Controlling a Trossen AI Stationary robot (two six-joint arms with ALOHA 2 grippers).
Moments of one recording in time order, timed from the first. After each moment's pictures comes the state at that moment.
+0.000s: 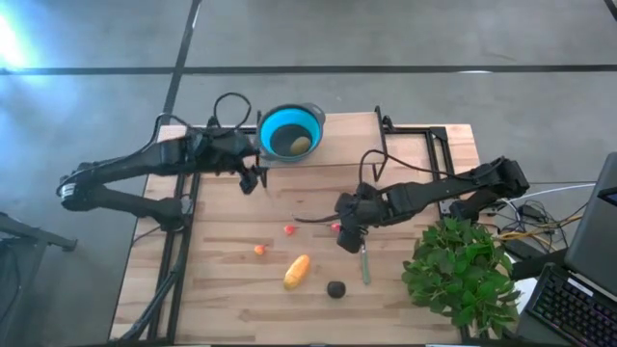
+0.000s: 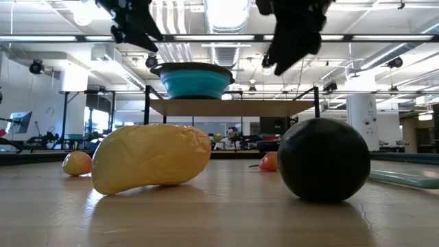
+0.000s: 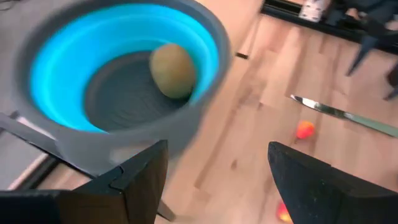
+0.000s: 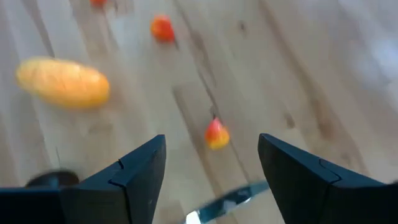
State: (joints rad) left arm 0.23 0.99 1.06 -0.66 -0.18 -0.18; right arm 0.21 1.59 1.30 -0.81 0.25 0.58
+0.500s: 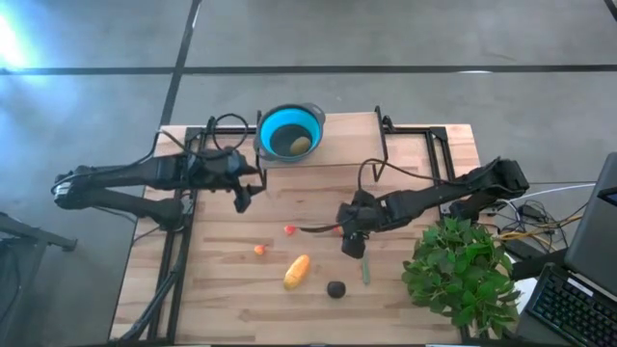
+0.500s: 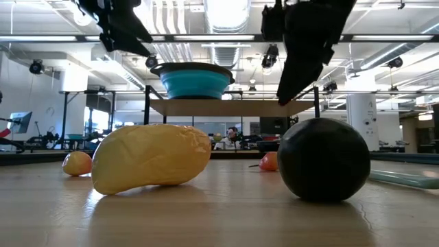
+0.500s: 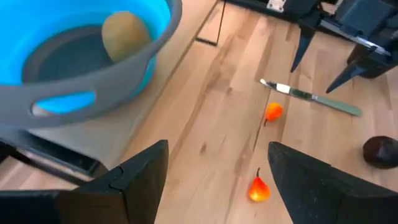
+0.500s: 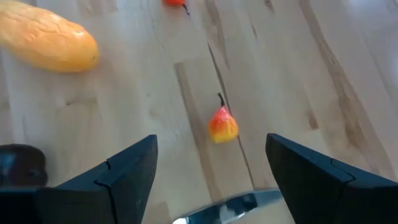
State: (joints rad) left arm 0.11 0.90 0.89 -0.57 -0.17 -0.25; right arm 0.20 1.59 1.10 -0.59 0.22 0.45
